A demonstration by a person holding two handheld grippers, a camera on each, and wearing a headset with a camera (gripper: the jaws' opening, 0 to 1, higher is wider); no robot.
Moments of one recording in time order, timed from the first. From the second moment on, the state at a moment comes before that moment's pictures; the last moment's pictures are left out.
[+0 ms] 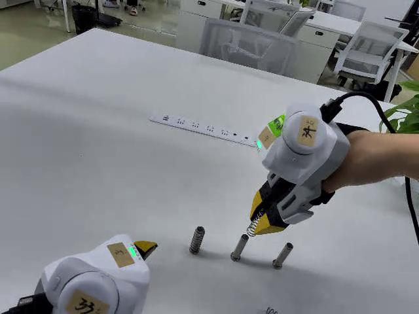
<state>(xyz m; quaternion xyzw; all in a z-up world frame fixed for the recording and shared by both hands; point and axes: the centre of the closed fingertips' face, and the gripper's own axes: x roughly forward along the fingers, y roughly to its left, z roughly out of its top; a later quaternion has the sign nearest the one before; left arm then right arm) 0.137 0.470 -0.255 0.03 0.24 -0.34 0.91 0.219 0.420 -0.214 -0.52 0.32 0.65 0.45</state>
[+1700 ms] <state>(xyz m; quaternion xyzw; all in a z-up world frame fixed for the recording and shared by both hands) 0.133 0.474 -0.261 0.02 0.25 -0.34 0.91 0.219 0.421 -0.232 -0.55 0.33 0.65 0.41</state>
